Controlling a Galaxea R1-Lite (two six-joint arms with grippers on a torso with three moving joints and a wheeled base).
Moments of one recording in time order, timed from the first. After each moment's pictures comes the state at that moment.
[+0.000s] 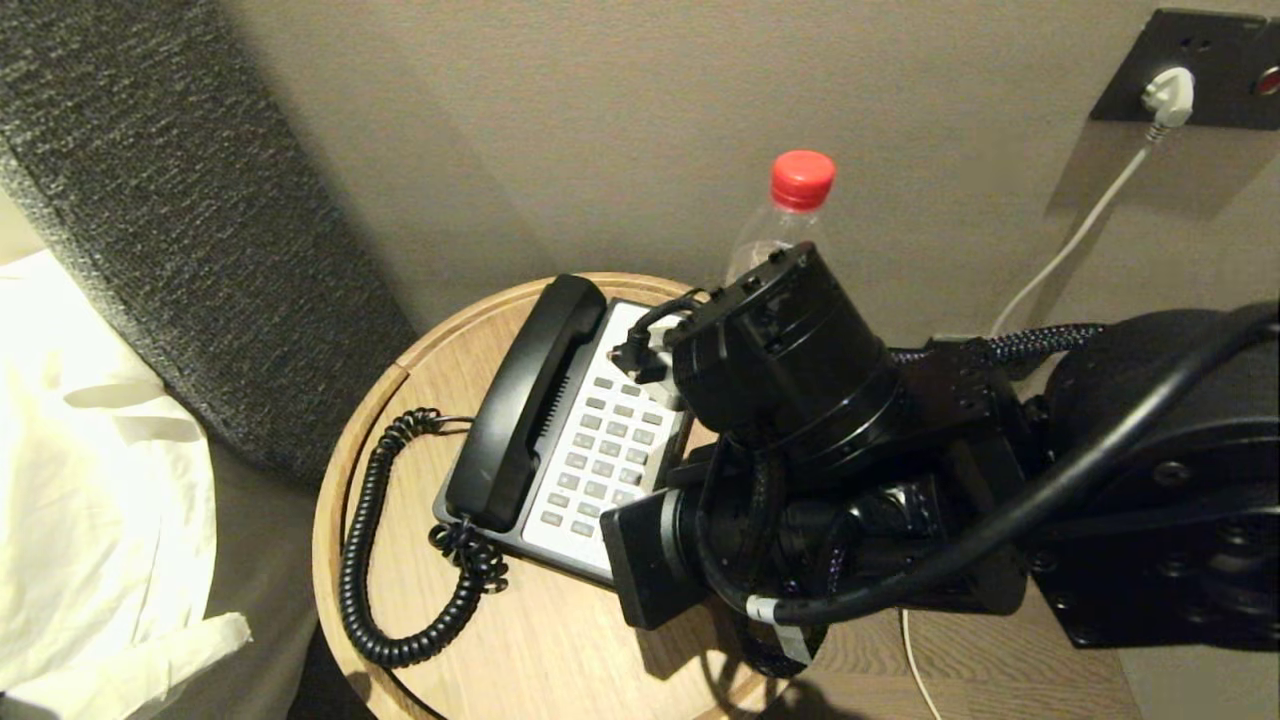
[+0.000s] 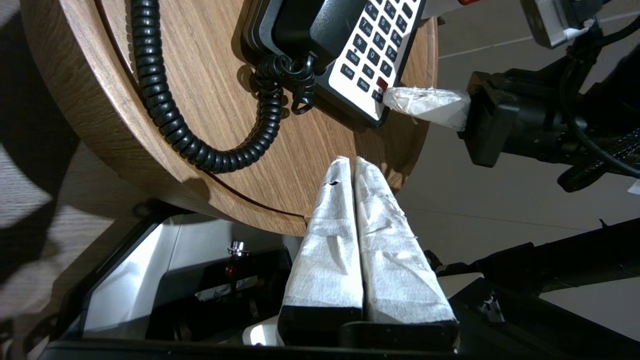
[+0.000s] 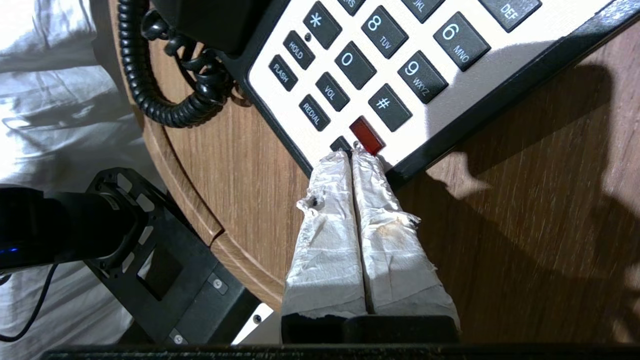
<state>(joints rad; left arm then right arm) -0.61 0.70 -0.56 0.11 -0.06 -0.73 1.05 1.82 -1.40 0.27 -0.14 0.42</state>
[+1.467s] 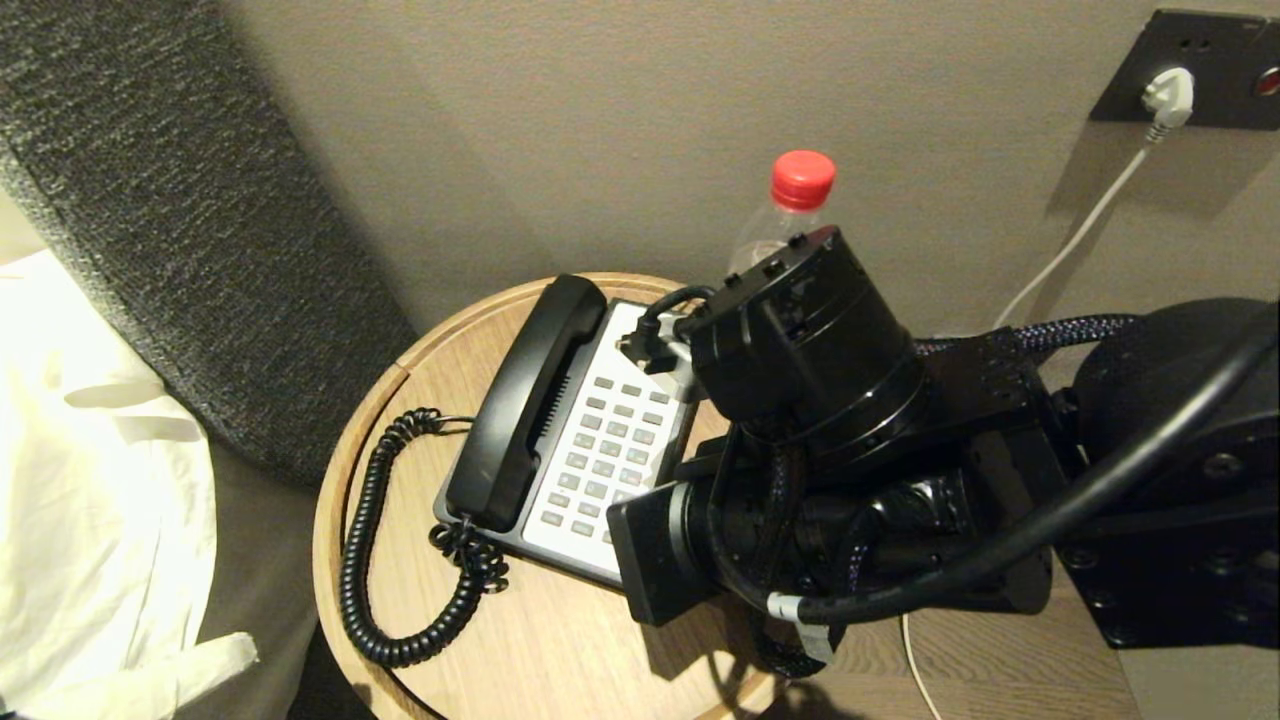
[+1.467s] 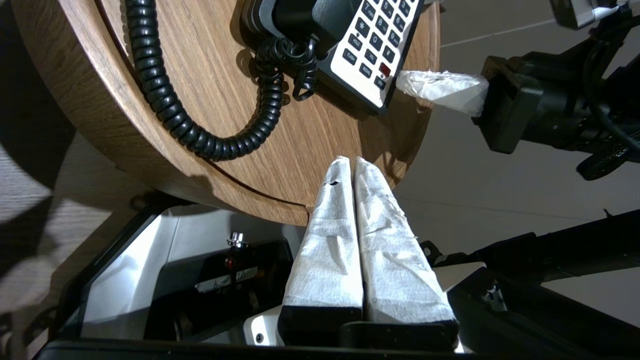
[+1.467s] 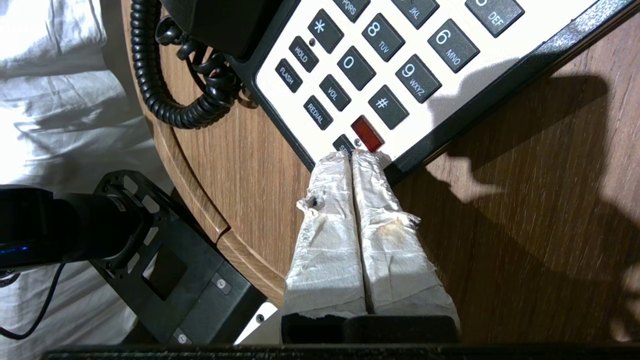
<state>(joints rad) -0.61 0.69 -0.54 0.11 -0.08 -0.73 1.05 1.80 -1.39 0.27 -0.14 0.43</state>
